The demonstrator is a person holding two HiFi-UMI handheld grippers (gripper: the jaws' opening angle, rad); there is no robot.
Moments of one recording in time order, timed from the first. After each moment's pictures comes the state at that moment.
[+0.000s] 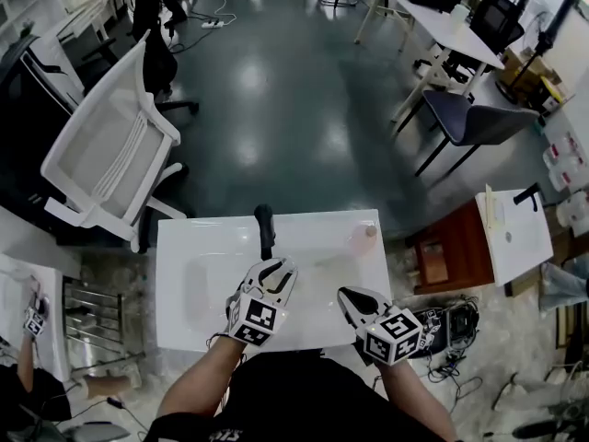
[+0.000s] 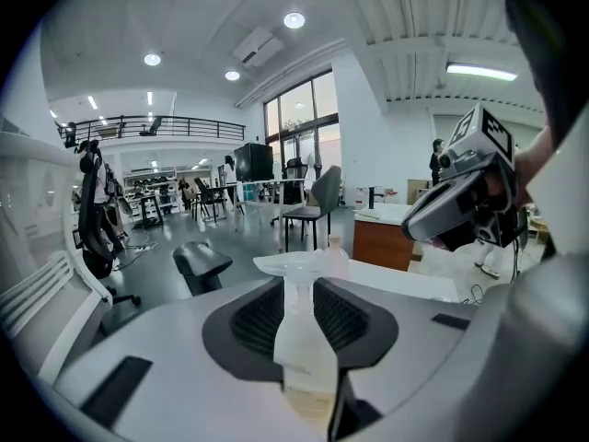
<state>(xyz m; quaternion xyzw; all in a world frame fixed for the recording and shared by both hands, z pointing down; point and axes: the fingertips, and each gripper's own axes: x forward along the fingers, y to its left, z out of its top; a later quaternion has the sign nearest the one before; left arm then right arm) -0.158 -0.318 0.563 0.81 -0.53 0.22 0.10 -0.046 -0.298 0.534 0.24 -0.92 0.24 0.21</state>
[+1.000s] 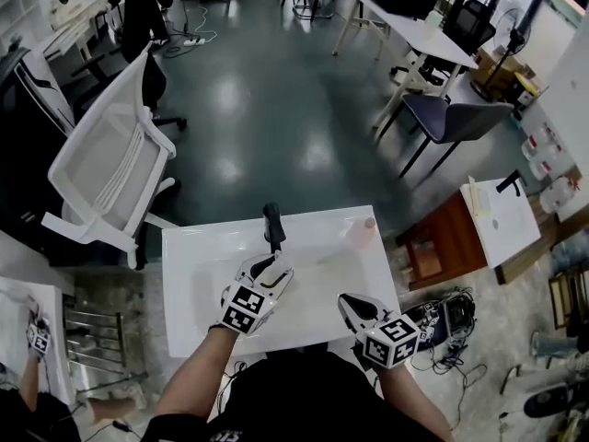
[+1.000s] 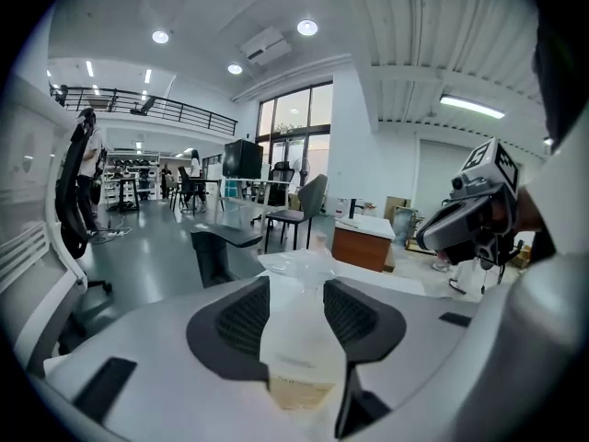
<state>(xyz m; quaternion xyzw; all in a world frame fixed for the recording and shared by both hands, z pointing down) -0.196 -0.289 0.564 0.85 -0.47 0.17 0.14 -0.062 -0.240 0.532 0.30 -0.90 0.24 0.20</state>
